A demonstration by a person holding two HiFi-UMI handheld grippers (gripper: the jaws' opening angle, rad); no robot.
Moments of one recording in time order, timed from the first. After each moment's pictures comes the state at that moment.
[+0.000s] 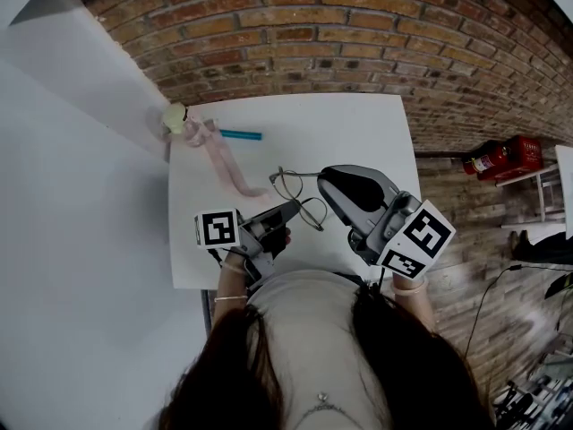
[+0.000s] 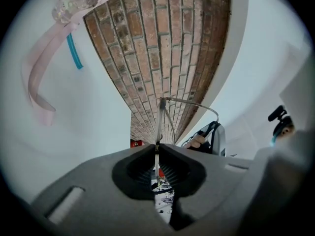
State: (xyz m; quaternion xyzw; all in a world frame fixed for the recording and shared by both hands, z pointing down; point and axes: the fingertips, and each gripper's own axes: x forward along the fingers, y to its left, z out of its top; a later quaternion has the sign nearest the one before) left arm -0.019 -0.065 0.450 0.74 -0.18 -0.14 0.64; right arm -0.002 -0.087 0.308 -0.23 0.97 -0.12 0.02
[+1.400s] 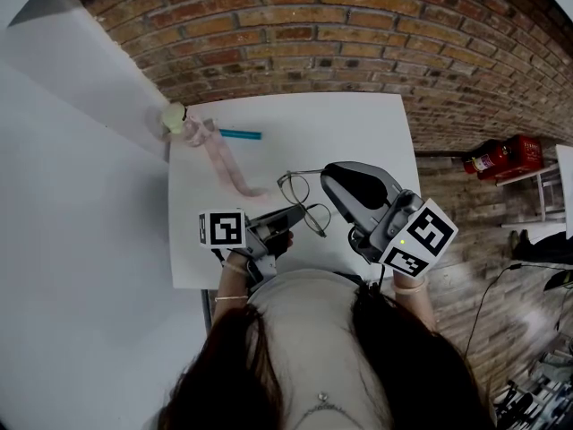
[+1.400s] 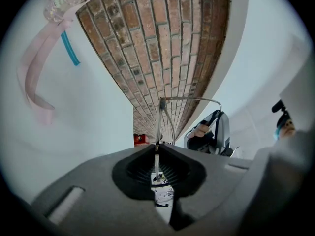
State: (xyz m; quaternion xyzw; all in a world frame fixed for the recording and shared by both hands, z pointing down) left arm -0.013 -0.059 0.468 0.76 -0.18 -0.08 0.62; right arm 0.001 -0.094 0.307 -0.24 0.96 -0.12 0.03
